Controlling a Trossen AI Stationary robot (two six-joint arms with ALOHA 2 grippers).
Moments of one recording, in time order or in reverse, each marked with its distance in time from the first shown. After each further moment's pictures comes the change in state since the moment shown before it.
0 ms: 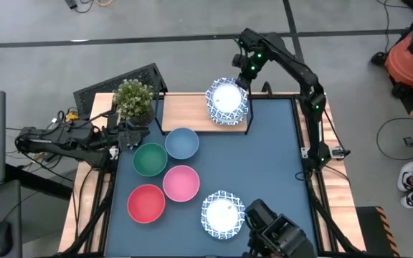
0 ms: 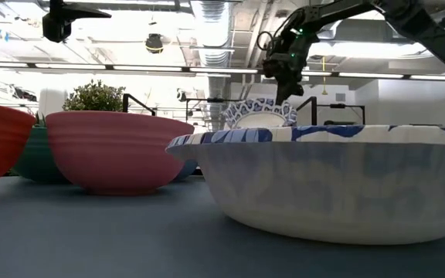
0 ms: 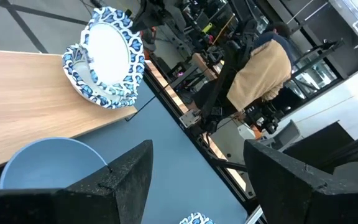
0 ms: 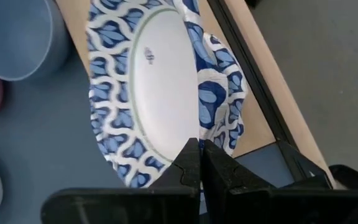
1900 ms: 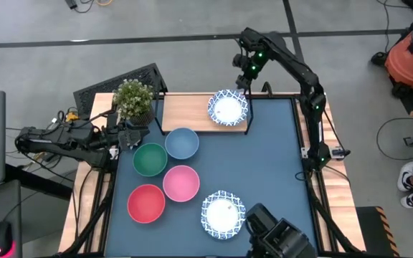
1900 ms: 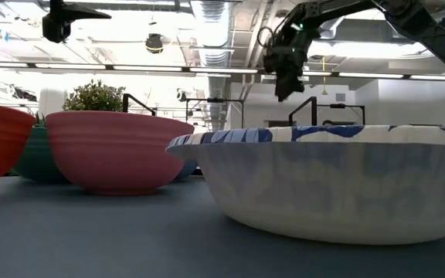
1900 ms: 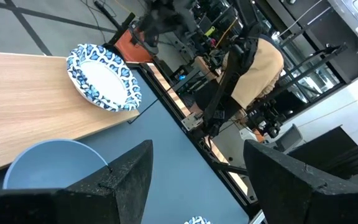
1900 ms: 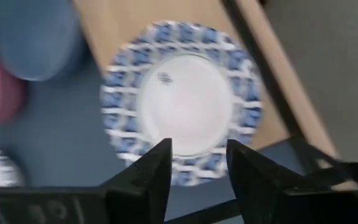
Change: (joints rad) left arm 0.000 0.000 0.000 0.000 -0.019 -0.005; right arm 0.021 -0.004 0.045 -0.064 -0.038 0.032
